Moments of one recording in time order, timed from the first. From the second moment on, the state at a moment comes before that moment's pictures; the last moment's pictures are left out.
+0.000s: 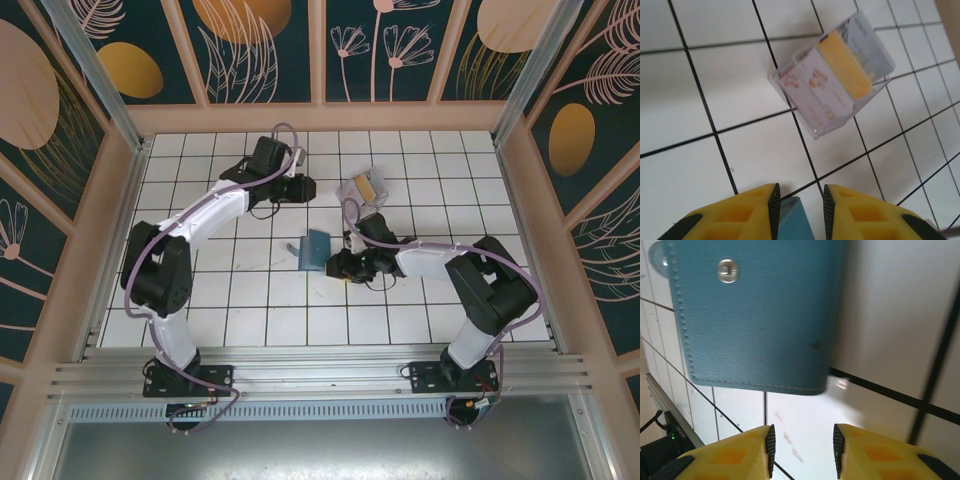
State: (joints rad) left arm -0.48 1.88 1.49 -0.44 0.34 -0.40; right arm 0.63 1.67 0.77 -0.06 -0.55 0.71
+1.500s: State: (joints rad) left arm -0.55 1.67 0.92 -0.23 0.37 -0.58; right arm 0.52 2.24 1.53 -0.22 -0.71 0.51
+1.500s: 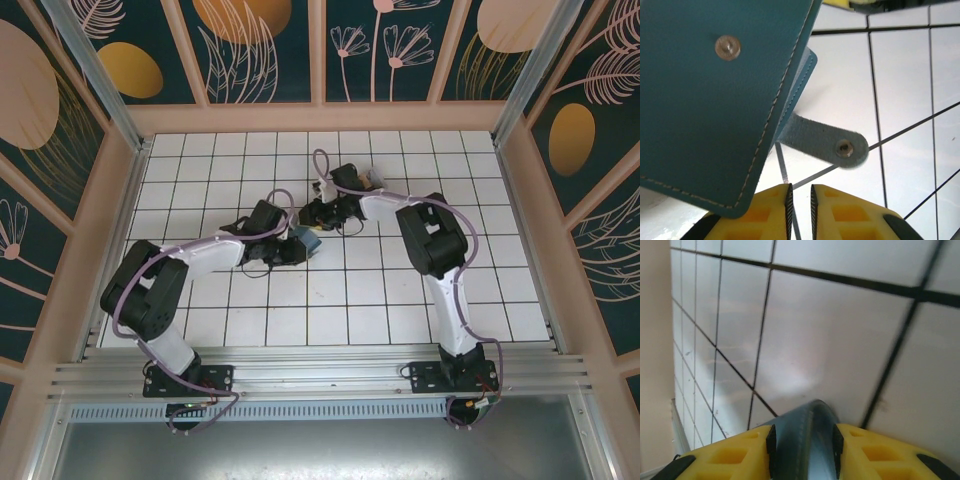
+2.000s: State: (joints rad) left arm -0.39 1.64 1.13 -0.36 0.24 -0.48; right arm 0.48 1.81 1.19 -0.27 -0.58 0.47
